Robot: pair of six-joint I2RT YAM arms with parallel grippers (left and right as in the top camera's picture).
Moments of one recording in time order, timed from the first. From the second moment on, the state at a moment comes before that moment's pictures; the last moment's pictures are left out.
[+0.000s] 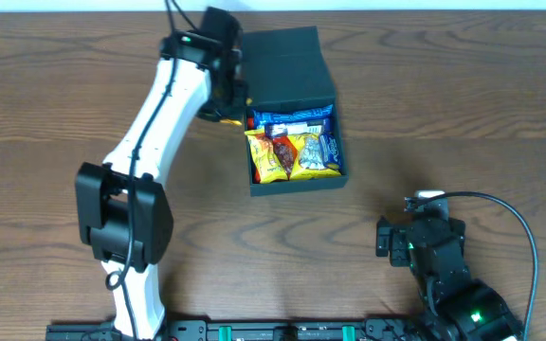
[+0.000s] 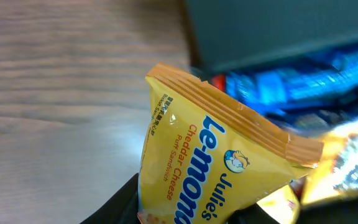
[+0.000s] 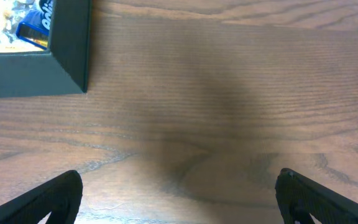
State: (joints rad) left arm -0.34 2.05 1.87 -1.19 0.07 -0.21; right arm 0.44 0.52 0.44 -0.75 0.37 0.28
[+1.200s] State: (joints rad) left arm -0.75 2.05 1.87 -1.29 -0.20 -0.98; right arm 0.44 0.52 0.44 -0.75 0.37 0.28
